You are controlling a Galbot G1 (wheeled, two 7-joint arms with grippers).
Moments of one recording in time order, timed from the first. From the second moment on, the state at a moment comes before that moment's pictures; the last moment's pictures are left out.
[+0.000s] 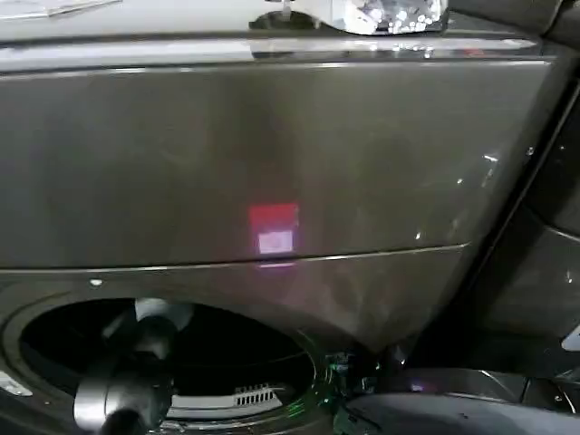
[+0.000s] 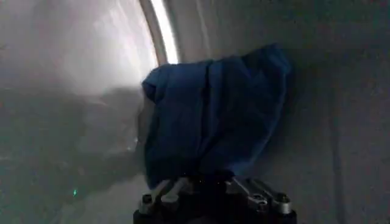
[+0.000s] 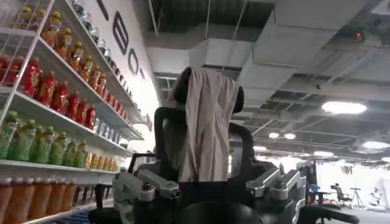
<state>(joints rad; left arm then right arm) 0.10 -1.50 -0.55 -0.47 1.12 -0.23 0.79 -1.67 1.14 2.24 1.52 0.47 0.01 0.10</state>
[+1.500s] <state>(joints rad) 0.37 -1.58 -0.53 -1.10 0.14 0.17 -0.04 -1.65 1.14 2.20 1.59 0.43 -0.02 0.05</state>
